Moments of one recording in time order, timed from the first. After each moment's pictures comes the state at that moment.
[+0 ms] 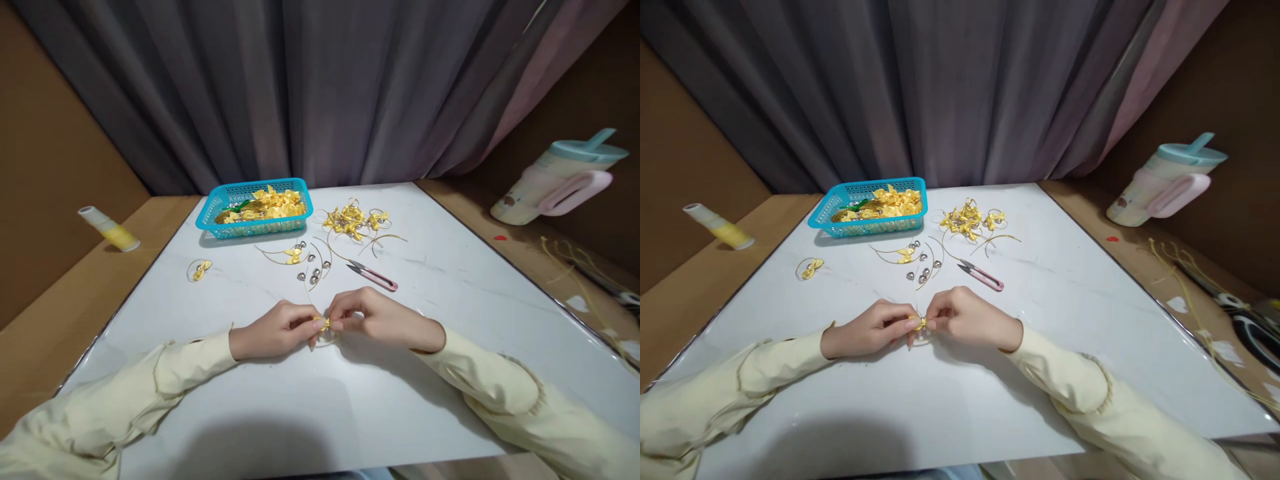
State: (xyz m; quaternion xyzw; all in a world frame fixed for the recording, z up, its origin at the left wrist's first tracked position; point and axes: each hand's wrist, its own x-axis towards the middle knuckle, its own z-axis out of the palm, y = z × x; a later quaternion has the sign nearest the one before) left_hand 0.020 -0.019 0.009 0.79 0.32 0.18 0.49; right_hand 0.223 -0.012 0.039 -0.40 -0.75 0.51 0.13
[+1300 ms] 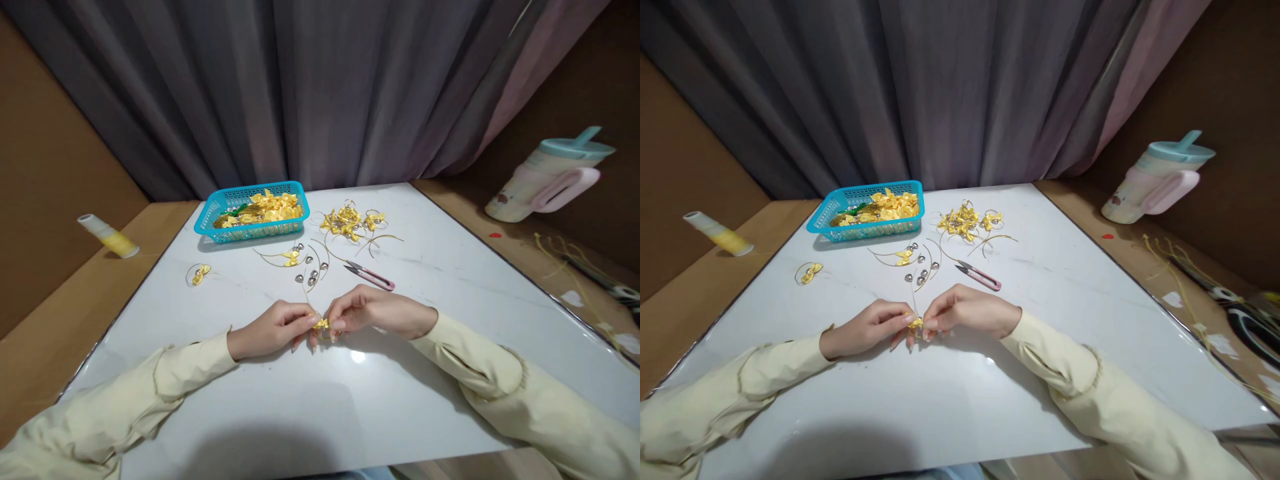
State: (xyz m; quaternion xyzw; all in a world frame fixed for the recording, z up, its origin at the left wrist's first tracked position) left_hand 0.017 -0.018 0.007 0.72 0.31 0.20 0.59; right_hand 0.227 -0.006 0.037 -0.34 -0.60 0.72 0.12
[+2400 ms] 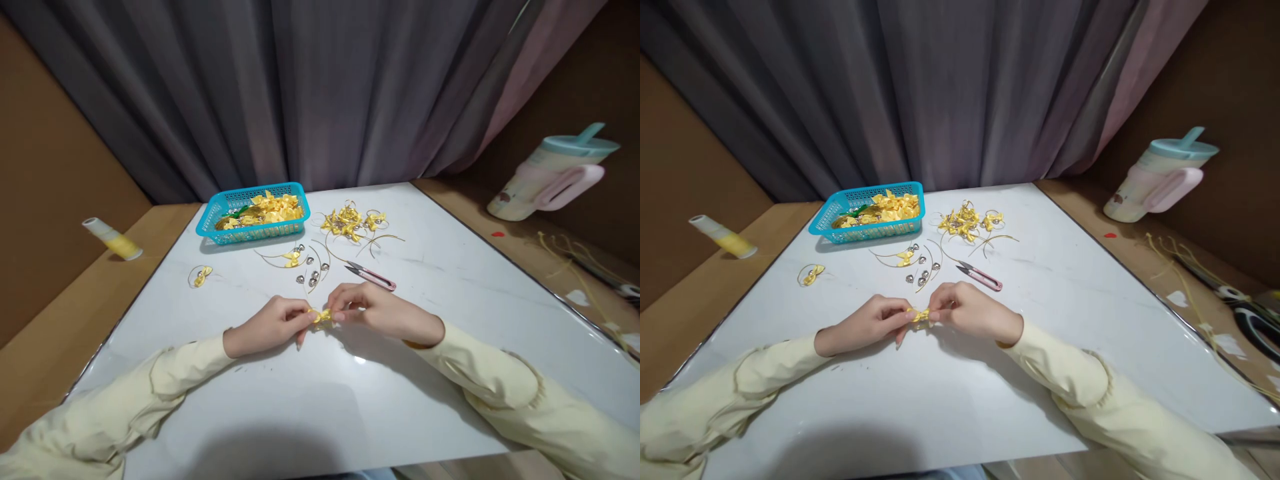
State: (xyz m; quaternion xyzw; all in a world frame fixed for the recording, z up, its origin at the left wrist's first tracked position) left_hand 0.015 -0.013 0.012 0.73 0.41 0.17 0.52; right_hand 0.225 -0.006 0.038 -0.41 -0.74 0.51 0.18
